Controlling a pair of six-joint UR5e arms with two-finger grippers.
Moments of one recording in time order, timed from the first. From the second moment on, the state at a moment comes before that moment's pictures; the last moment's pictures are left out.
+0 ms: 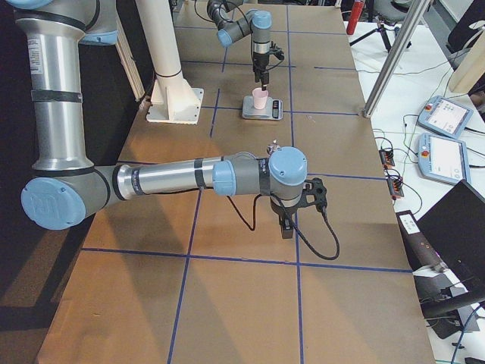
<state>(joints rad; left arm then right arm) -0.55 -2.36 -1.68 -1.61 -1.96 -1.61 1.59 -1.56 1.74 -1.62 2.45 -0.03</state>
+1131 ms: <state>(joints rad) -0.91 -2.20 -1.97 -1.41 -2.06 -1.15 1.13 -1.63 2.29 -1.41 2.23 1.01</state>
